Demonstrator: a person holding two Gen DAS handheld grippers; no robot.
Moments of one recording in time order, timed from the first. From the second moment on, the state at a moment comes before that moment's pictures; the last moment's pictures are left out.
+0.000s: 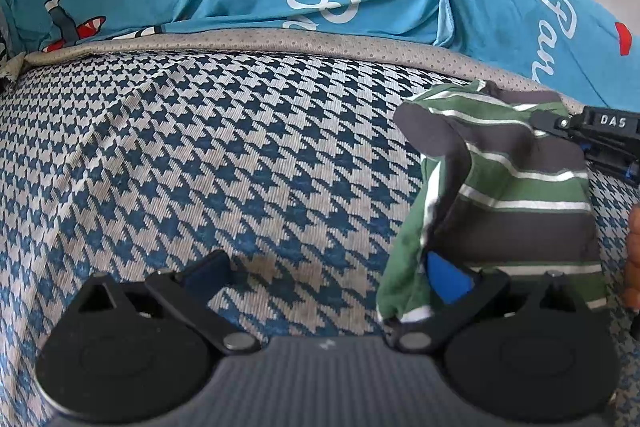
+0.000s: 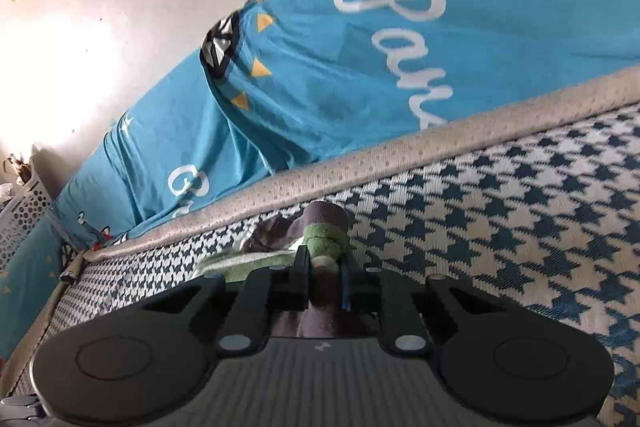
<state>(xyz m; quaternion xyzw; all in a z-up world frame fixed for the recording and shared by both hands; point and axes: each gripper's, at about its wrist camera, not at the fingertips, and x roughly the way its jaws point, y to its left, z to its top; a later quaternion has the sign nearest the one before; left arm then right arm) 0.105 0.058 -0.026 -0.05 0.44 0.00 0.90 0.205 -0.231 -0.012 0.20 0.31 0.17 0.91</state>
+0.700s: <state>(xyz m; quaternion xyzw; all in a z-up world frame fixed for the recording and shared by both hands) 0.092 0.000 0.006 -0.03 0.41 -0.08 0.91 0.142 -0.357 0.050 0.12 0.23 -0.17 0.95</state>
